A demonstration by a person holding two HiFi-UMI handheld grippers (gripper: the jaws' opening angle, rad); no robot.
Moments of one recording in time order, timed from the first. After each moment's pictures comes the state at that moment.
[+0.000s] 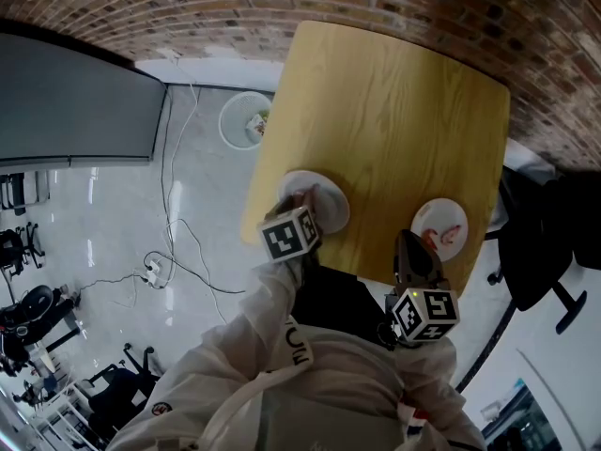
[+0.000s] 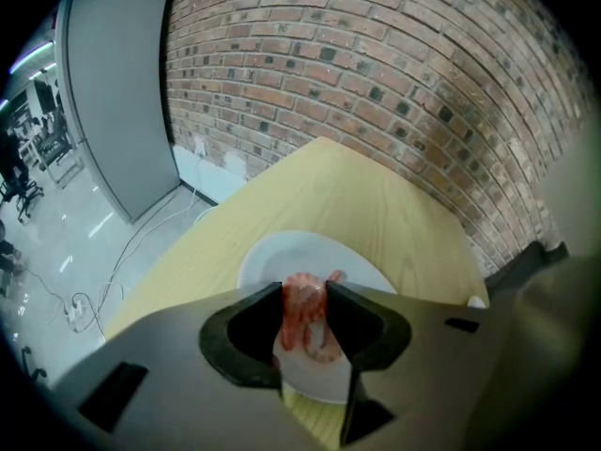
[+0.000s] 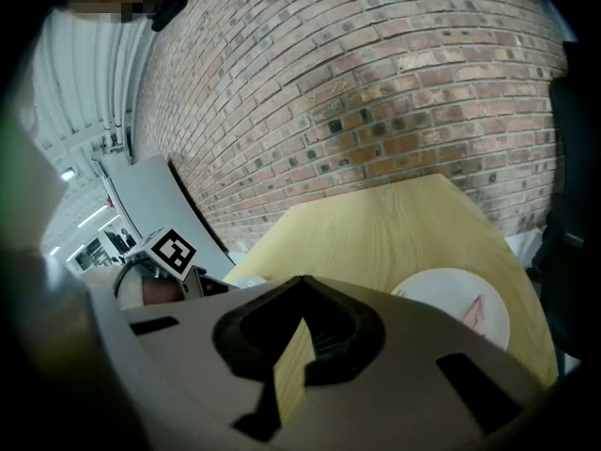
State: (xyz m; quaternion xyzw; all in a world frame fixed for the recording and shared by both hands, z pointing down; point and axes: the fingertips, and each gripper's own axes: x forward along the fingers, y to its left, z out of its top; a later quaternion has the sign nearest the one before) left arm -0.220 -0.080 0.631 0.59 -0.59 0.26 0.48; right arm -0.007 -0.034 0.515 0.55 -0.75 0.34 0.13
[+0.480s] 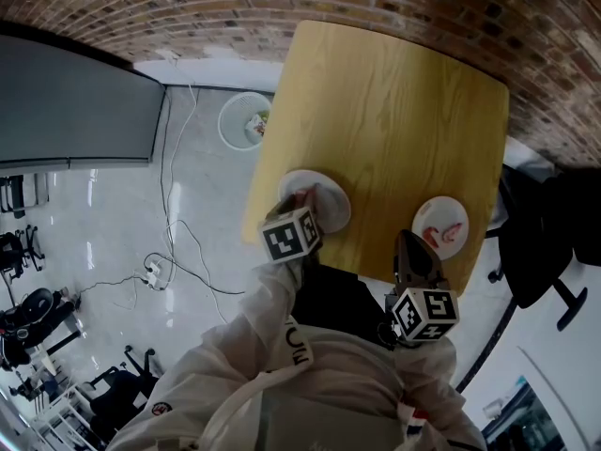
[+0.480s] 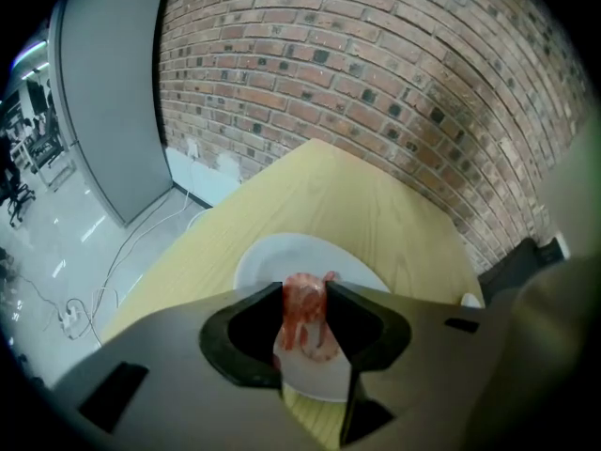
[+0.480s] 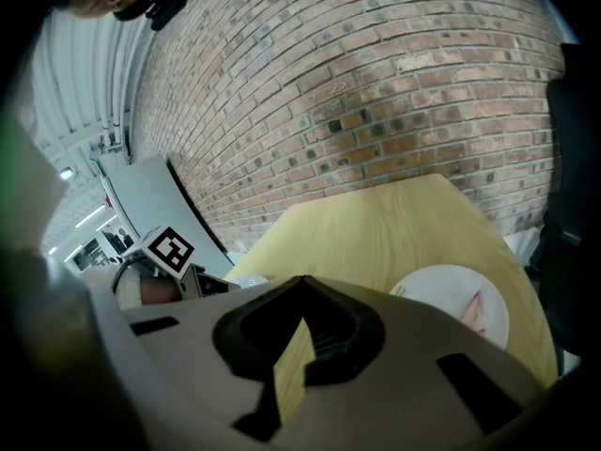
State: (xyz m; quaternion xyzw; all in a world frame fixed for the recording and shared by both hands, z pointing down) left arm -0.217 -0.081 0.627 0.61 -0.58 0.26 0.48; right arm -0.011 -0.031 0.514 0.56 -0.75 0.34 0.13
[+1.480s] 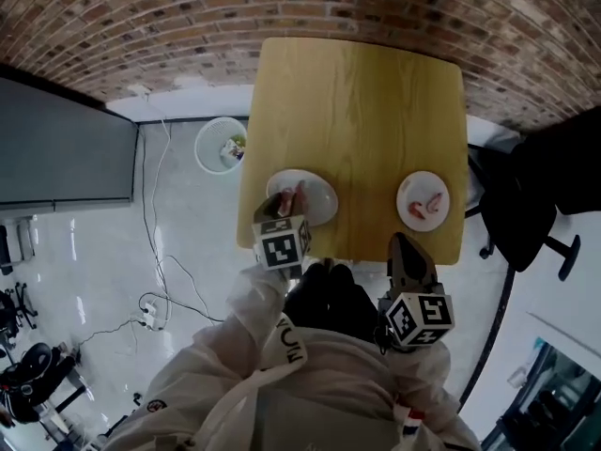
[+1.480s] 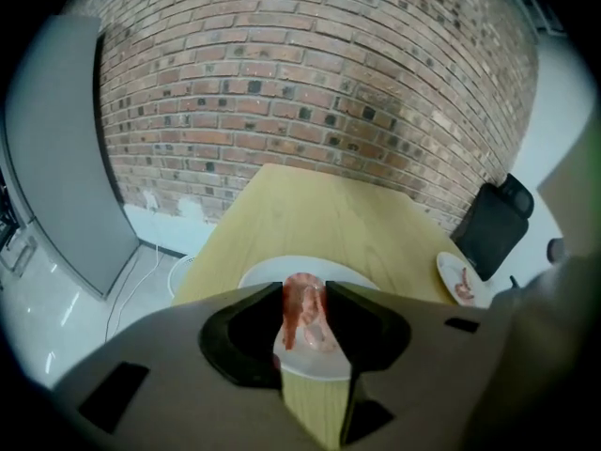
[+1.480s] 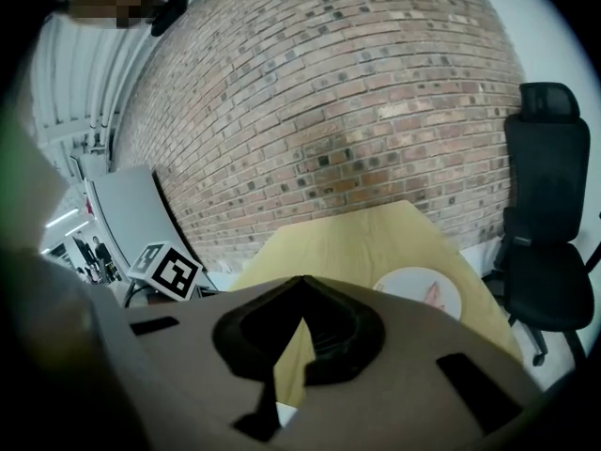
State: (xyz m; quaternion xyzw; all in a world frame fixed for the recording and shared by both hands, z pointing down) left arm -0.225 -0.074 0.581 0.72 -0.52 0.30 0.34; right arm -0.028 0.028 0.458 0.64 -0.70 0.30 0.10
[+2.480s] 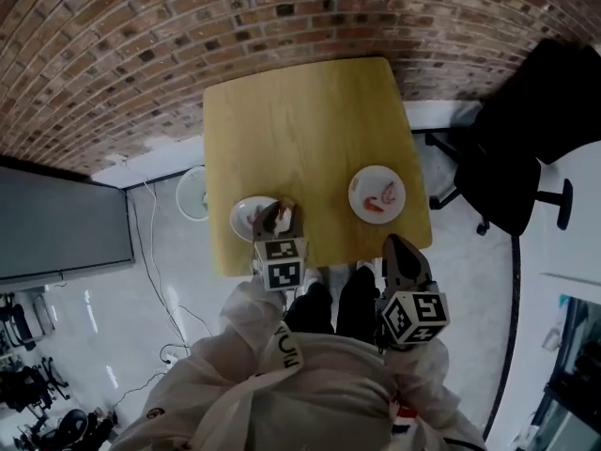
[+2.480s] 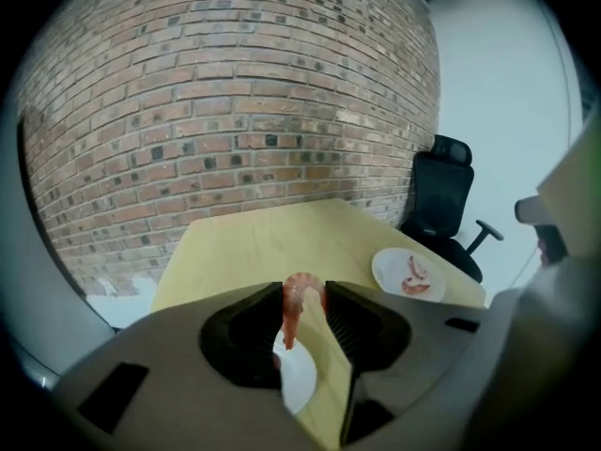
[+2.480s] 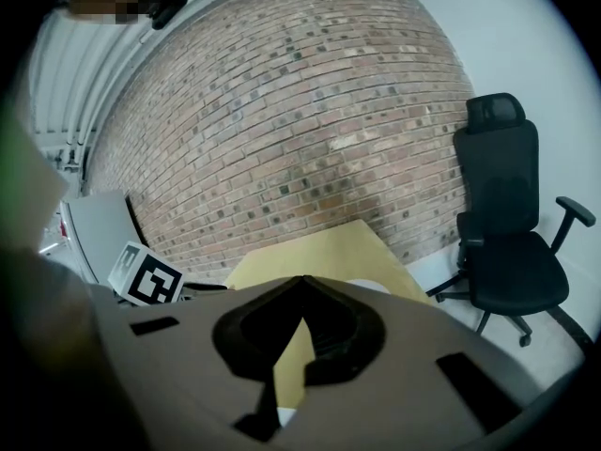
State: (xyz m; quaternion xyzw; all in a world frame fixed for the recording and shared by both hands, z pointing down) left arm -0.102 -0.062 0.527 0.83 -0.42 0.32 0.16; right arm 0.062 0.080 0.434 0.71 -0.64 0.28 0.04
